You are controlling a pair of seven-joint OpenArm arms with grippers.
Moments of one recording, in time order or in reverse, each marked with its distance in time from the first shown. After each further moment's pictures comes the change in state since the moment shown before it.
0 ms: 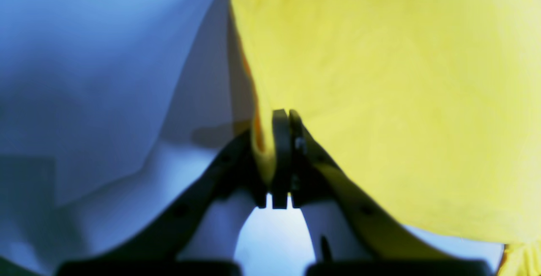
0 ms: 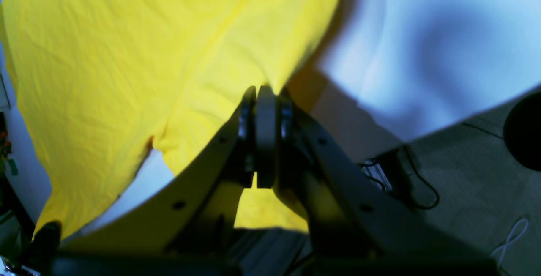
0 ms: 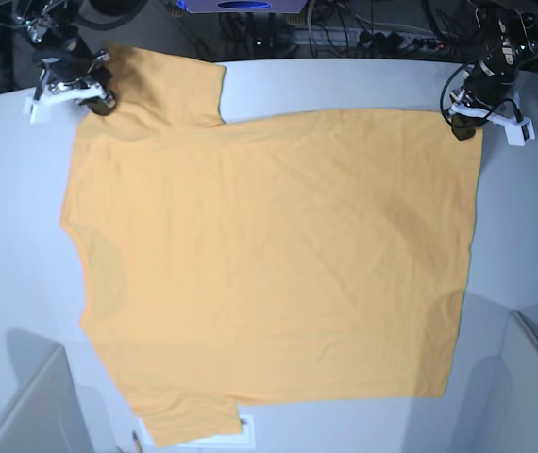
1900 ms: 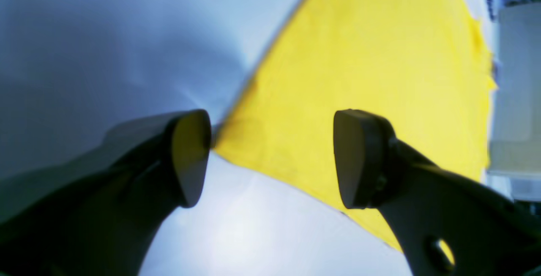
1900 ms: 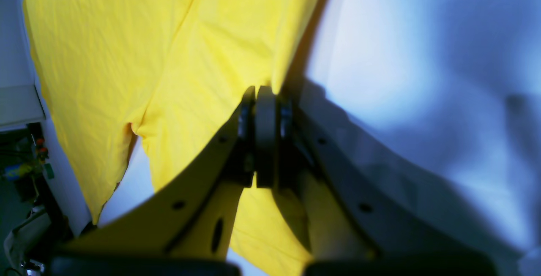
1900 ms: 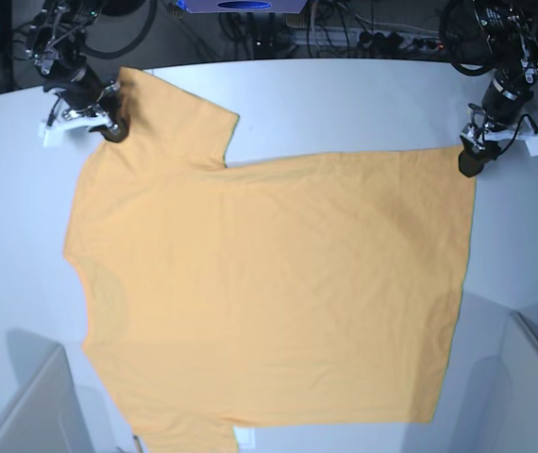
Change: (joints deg) left arm -9.6 -2.4 -1.9 -19.3 -15.6 -2.1 -3.8; right arm 8.7 3.8 -4.1 -16.9 2.6 1.8 5.6
